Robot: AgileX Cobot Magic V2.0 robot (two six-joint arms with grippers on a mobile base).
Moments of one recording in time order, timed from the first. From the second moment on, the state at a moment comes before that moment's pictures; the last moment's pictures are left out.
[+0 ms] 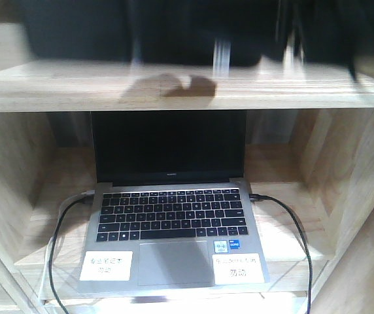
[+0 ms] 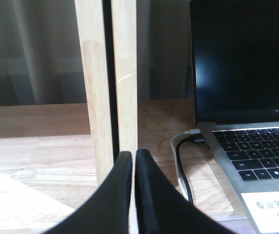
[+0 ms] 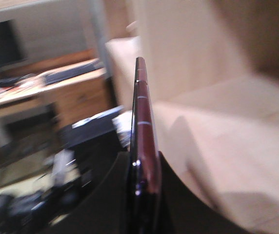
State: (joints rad) left arm 0.00 -0.02 0.03 -0.14 0.23 0.14; right arm 0.35 1.24 -1.41 1.27 0.98 -0.98
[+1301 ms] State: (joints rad) left arm 0.00 -0.02 0.03 -0.14 0.23 0.14; right arm 0.44 1.86 -1.97 1.11 0.95 -0.87
